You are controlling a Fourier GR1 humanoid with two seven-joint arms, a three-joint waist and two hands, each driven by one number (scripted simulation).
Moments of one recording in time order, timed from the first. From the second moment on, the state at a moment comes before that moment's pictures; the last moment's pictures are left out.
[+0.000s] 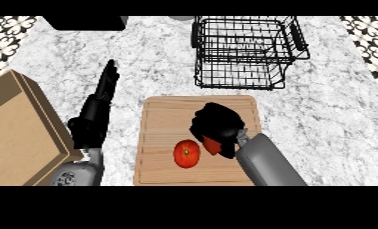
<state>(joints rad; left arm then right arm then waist) -0.12 0.02 -0.07 -1.58 -0.18 0.15 0.04 -0.42 -0.02 0.44 -1.16 1.35 0.27 -0.45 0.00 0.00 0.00</state>
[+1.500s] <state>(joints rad) -0.14 0.02 -0.07 -1.55 -0.18 0.15 0.04 -0.82 -0.02 0.53 -1.58 1.09 0.43 1.14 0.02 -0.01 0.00</state>
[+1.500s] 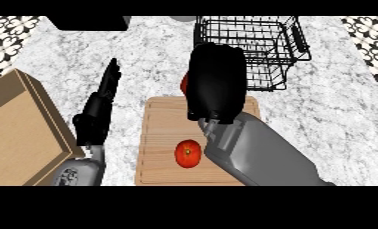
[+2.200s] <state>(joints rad) -0.16 0.02 -0.08 -1.57 -0.18 0.16 0.08 -1.10 -0.01 0.25 -1.53 0.98 0.47 1.16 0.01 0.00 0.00</state>
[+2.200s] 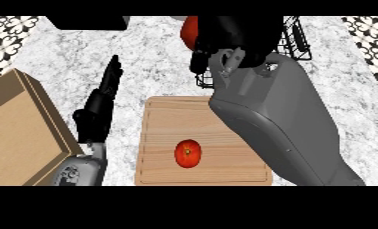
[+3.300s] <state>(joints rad) -0.16 0.02 -0.06 -1.56 -0.18 0.16 0.05 -1.16 -0.09 -0.01 -1.14 1.15 0.31 0.99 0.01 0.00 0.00</state>
